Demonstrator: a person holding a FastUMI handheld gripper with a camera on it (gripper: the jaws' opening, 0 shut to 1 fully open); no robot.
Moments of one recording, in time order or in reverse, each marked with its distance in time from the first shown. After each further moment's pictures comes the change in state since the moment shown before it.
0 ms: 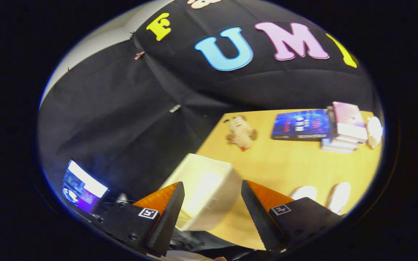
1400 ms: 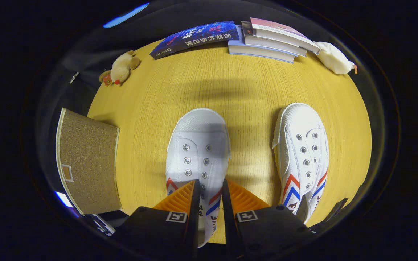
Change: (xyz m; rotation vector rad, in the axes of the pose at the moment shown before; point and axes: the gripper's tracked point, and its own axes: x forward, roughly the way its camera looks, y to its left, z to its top) arm 0.045 -0.228 -0.192 0.258 0.513 -0.462
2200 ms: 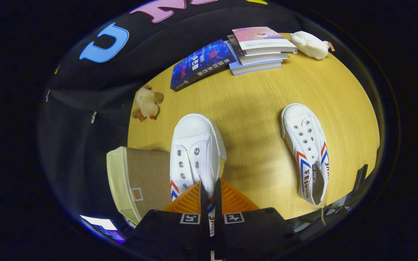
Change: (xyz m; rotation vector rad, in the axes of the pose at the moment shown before) arm -0.111 0.082 0.037 0.290 -0.100 0.258
